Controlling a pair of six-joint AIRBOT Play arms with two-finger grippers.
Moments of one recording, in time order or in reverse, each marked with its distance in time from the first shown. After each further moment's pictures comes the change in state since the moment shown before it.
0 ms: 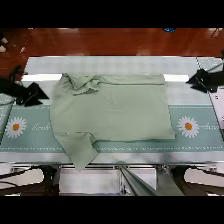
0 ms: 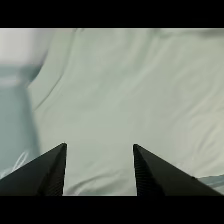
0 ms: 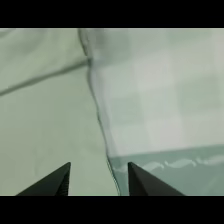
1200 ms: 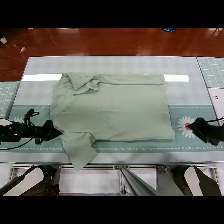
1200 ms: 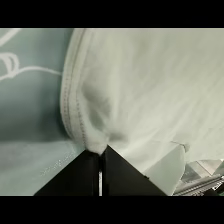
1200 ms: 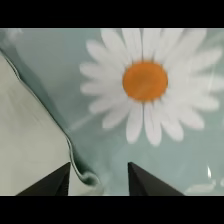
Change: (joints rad) left arm 0.087 0.263 -0.713 -0.192 0.245 0.113; right arm -0.210 0.680 -0.765 -0.151 -0.040 0.103
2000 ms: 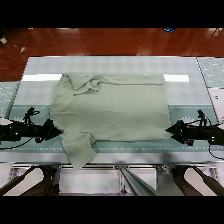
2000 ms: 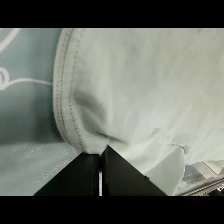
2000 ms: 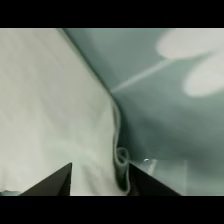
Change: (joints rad) left arm -0.010 -0.003 0.006 -0.008 0.007 0.022; right arm 0.127 -0.316 -0.090 0.275 -0.042 -0.145
